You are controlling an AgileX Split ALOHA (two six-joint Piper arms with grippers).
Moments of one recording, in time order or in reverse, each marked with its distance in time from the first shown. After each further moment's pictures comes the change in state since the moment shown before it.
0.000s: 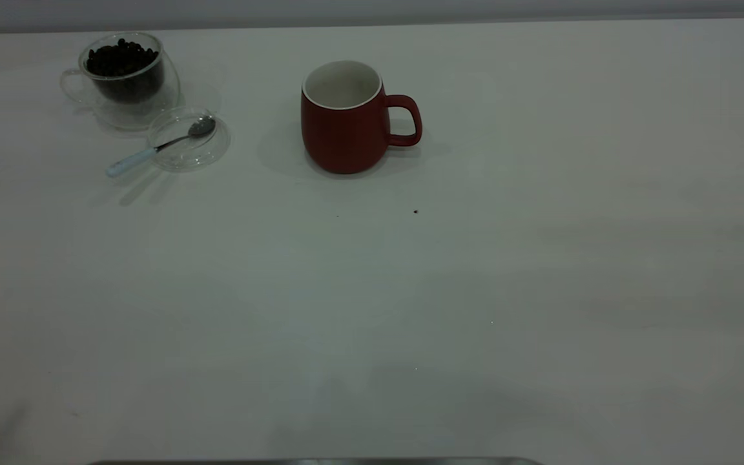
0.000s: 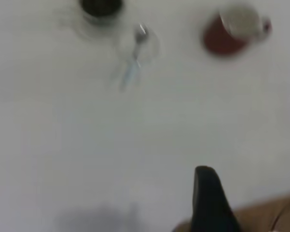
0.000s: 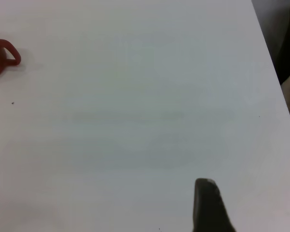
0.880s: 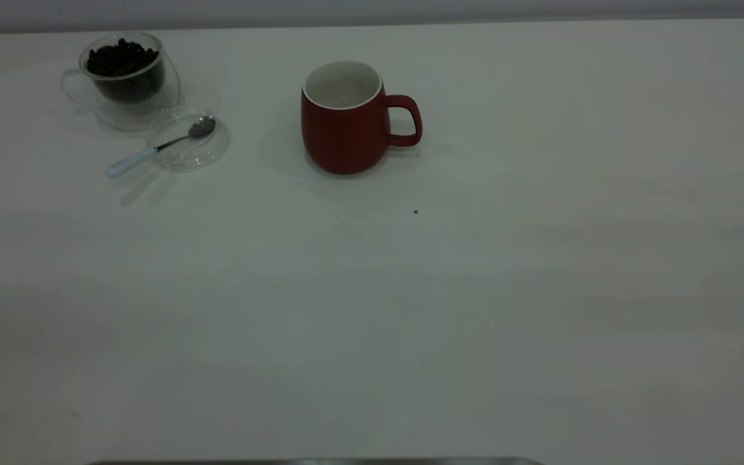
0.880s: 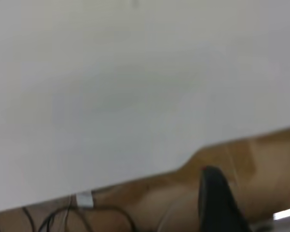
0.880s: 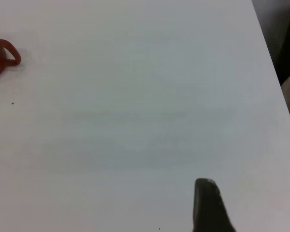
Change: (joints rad) left arm -0.201 -0.589 0.327 0.238 0.164 -0.292; right arm 0.000 0.000 0.000 0.000 0.000 0.000
